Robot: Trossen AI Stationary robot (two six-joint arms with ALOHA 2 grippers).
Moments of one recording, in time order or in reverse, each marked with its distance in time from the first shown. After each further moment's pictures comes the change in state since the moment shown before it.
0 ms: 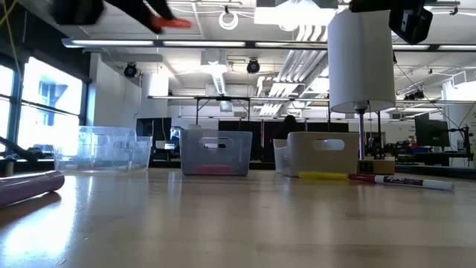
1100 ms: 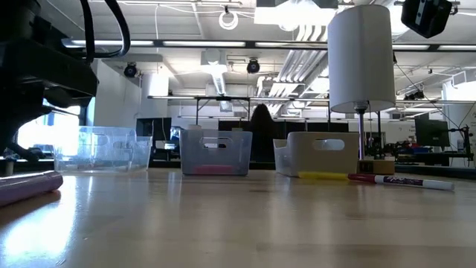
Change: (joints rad) left arm -0.052 0.294 -0.132 -0.100 0.575 -0.349; right arm 0.095 -0.004 0.000 0.016 0.025 0.080
